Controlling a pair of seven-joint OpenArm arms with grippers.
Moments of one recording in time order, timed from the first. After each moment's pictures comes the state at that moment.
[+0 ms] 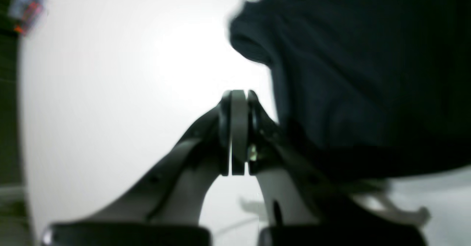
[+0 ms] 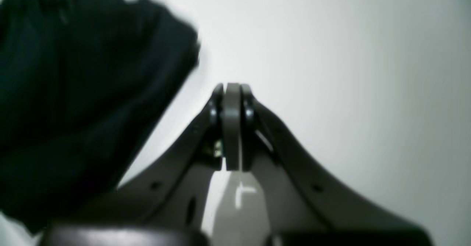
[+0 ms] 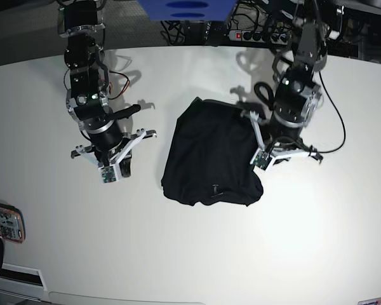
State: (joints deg) left arm 11.3 -15.4 11.4 118.1 10.6 -11.7 52.6; right arm -9.5 9.6 -3.8 109.7 6.6 6.8 -41.2
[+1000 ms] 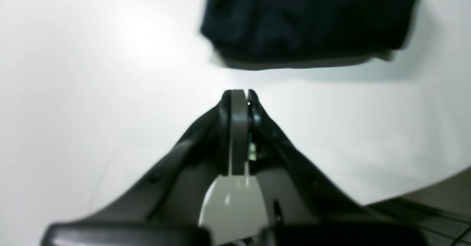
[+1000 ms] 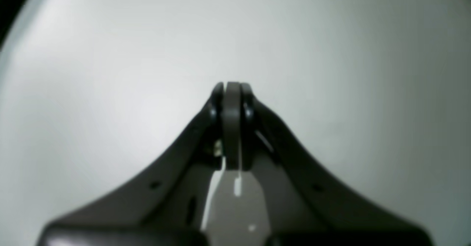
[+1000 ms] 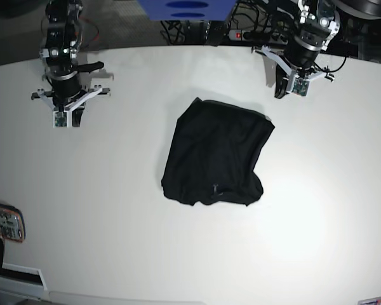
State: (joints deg) left arm 45.1 -14.9 -3.2 119.1 -8.5 -11.0 21.1; right arm -31.5 10.1 13.1 110.8 6.3 6.6 -27.6
